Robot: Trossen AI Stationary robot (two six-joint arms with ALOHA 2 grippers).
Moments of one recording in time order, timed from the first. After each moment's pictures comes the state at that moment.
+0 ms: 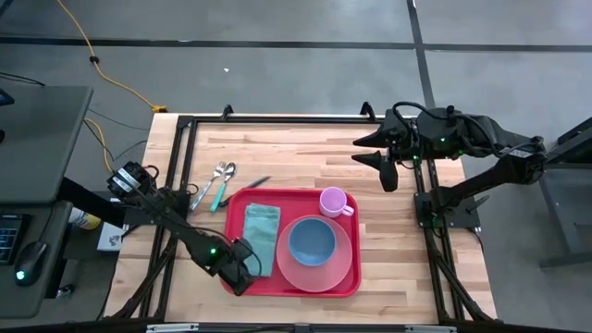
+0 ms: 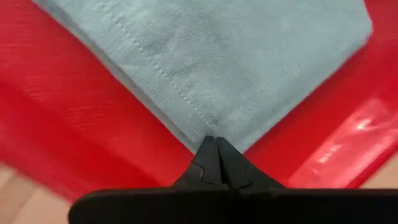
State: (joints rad) left arm -0.69 1.71 0.98 -0.60 -0.07 -1.42; right arm 0.06 1.18 1.64 -0.86 0.18 0.26
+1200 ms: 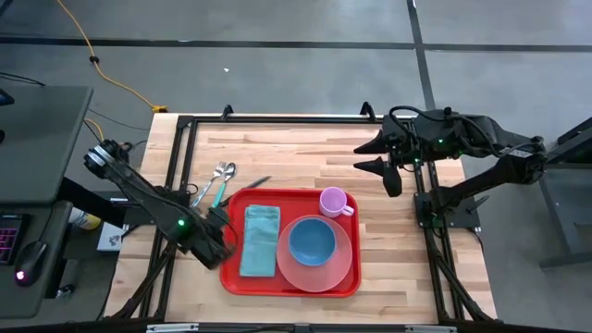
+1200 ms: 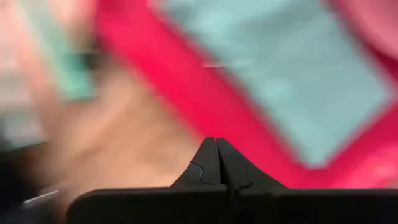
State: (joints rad) left arm -0.68 1.36 1.02 -1.11 -0.30 -1.47; right arm 0.06 1.18 1.64 -0.90 0.10 0.26
